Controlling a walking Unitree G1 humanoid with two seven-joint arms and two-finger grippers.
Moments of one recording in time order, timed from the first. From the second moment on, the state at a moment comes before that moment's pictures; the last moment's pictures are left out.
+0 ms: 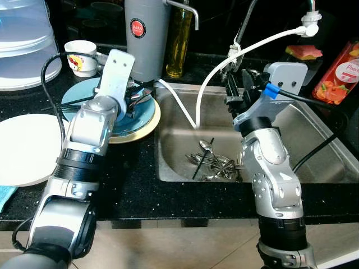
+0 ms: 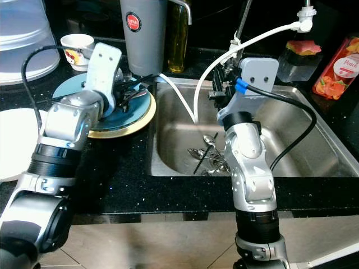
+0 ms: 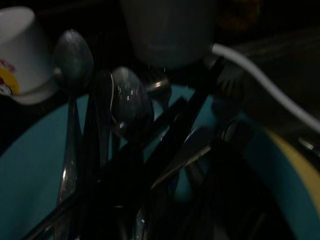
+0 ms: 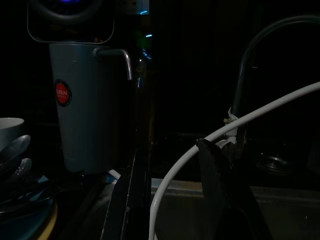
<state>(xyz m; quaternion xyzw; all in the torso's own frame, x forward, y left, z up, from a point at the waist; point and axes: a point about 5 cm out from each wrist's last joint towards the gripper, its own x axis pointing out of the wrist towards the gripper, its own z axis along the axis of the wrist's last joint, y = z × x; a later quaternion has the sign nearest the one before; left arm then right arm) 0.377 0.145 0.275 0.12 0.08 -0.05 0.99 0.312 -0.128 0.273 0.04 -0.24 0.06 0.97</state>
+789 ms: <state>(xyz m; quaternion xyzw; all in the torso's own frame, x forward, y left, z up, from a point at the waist) 0.376 0.135 0.252 0.10 0.15 -0.11 0.98 0.287 -0.103 0.240 -0.01 -0.09 0.37 0.92</state>
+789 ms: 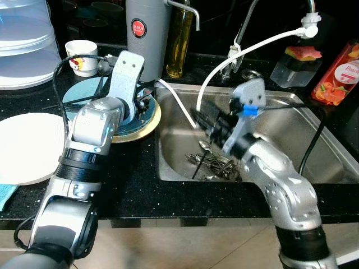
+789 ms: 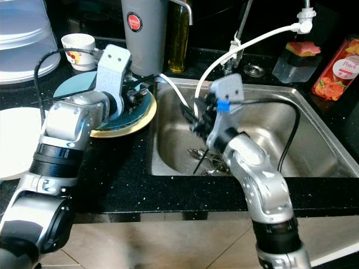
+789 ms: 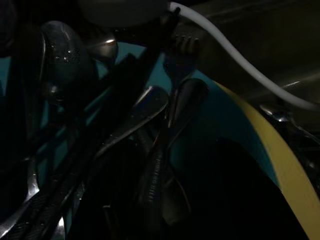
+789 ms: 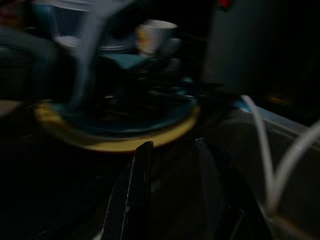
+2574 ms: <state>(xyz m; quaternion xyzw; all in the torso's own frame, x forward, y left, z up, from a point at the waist) 0.346 0.054 0.269 0.01 0.03 -0.32 0.95 0.291 -0.115 0.269 0.05 -0.14 0.32 0.94</state>
